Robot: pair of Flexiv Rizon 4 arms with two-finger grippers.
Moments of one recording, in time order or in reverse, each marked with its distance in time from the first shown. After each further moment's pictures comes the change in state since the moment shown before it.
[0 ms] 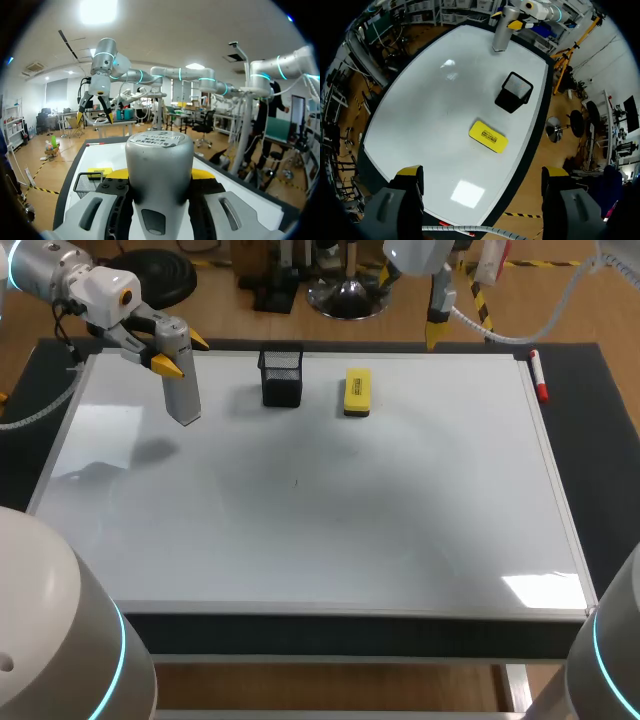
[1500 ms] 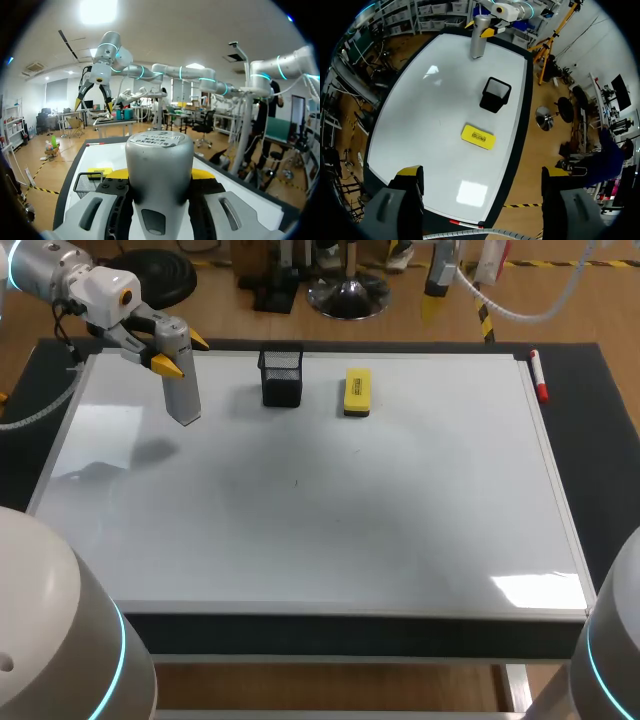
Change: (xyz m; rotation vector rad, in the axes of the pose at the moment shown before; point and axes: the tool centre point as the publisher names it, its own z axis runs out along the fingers) left arm 0.000 0.000 0.000 0.001 0.000 0.001; right arm -0.013 0.010 -0.044 0.016 -0.076 0.146
